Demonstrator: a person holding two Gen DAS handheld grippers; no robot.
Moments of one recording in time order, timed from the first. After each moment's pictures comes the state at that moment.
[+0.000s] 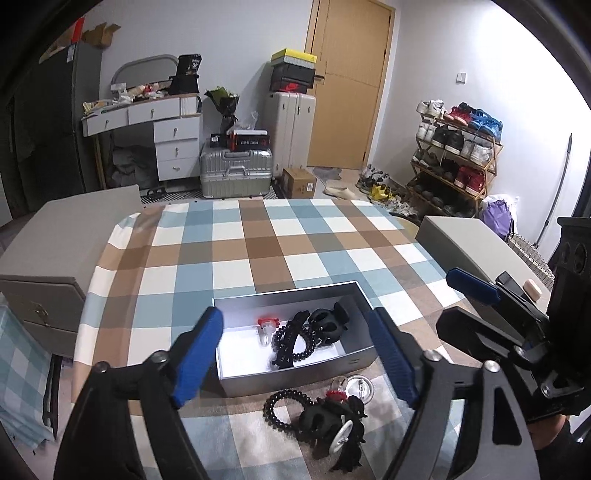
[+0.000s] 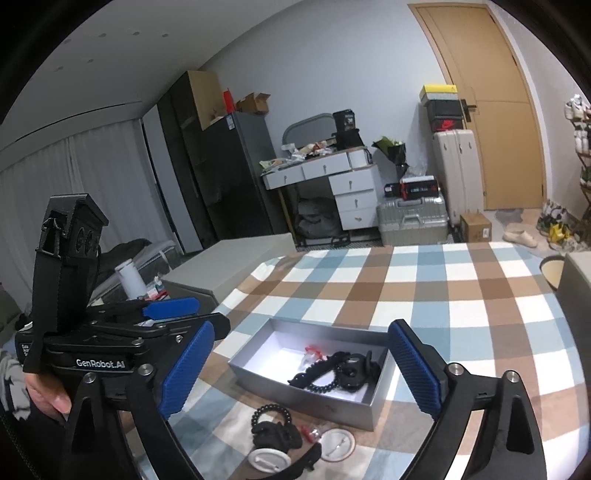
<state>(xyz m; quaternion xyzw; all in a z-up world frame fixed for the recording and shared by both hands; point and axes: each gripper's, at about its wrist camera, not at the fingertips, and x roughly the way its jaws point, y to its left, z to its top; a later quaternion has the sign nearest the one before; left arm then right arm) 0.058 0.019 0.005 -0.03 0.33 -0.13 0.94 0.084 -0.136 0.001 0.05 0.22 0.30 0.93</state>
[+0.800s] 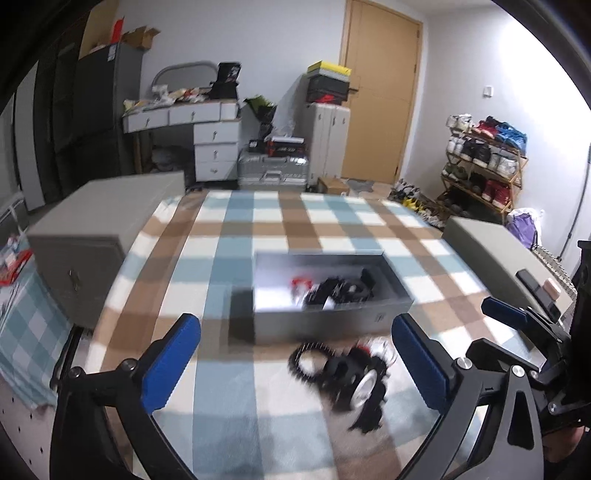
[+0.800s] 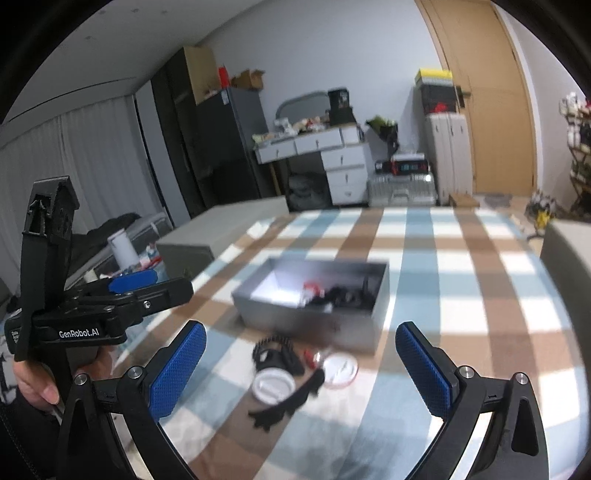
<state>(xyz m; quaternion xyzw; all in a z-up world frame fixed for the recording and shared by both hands) 0.004 0.037 -0.036 -0.04 0.31 -0.05 0.95 0.033 -0.140 -0.042 0.03 0.27 0.28 0.92</state>
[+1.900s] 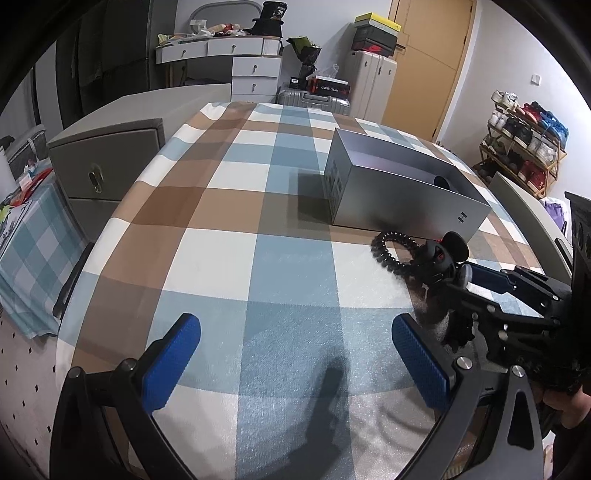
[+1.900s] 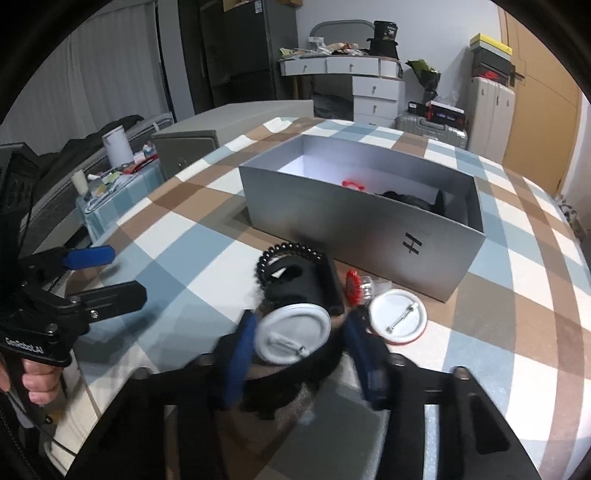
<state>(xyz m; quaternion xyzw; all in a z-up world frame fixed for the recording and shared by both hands) -0.027 0.081 -0.103 -0.08 0.41 -0.01 0.91 0.055 -0.064 -0.119 -0.11 0.38 0.29 0.87</state>
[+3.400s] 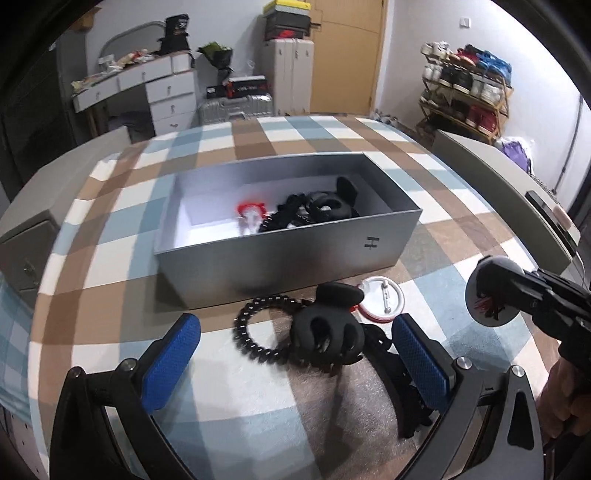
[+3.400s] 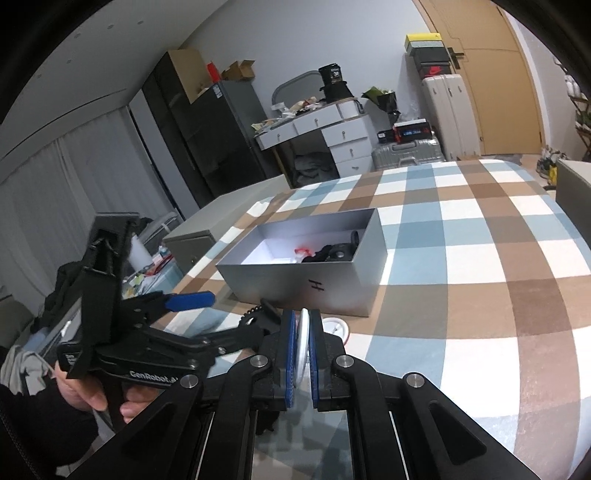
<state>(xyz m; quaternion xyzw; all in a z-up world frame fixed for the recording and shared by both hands) 0.044 -0.010 -0.091 0.02 0.41 -0.12 0.90 0.053 -0.168 -0.083 0.08 0.31 0.31 0.90</state>
